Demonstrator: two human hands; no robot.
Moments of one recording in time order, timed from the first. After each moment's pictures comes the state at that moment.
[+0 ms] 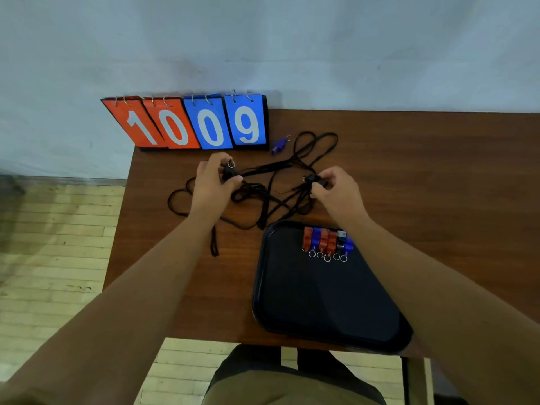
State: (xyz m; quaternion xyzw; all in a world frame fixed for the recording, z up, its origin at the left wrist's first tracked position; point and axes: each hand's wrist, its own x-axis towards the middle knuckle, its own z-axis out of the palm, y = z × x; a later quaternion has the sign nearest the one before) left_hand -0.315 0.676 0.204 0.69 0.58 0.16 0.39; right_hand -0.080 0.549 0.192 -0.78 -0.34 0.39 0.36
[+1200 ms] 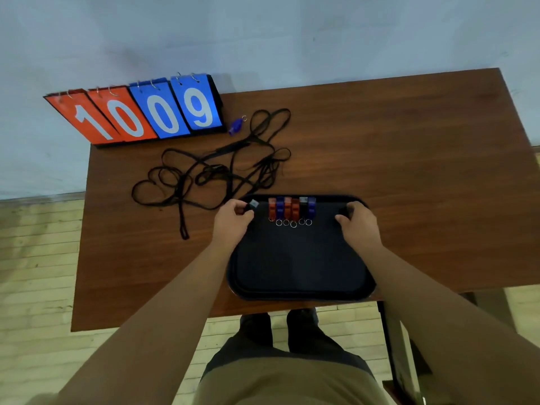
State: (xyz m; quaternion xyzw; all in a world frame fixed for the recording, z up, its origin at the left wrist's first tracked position) left_hand -0.278 0.542 0.142 0.64 0.61 0.05 0.46; right_hand -0.043 0.378 0.148 -0.90 -0.21 0.35 0.16
